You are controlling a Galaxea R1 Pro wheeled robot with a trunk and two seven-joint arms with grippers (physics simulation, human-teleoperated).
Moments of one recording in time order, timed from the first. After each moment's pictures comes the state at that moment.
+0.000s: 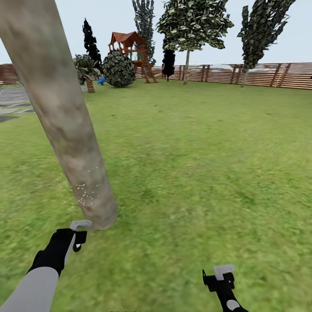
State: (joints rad) left arm -0.66 0.08 0.37 -0.73 -0.35 0.62 -0.07; right arm -0.50 -0.04 0.31 -0.15 -0.10 -0.41 -0.21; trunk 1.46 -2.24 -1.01
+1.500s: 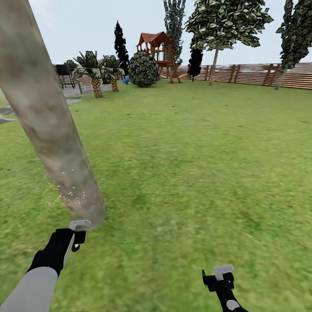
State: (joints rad) left arm -0.66 0.08 0.37 -0.73 -0.35 0.62 -0.07; right arm -0.50 -0.04 0.31 -0.15 -0.09 -0.41 -0.21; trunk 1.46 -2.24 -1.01
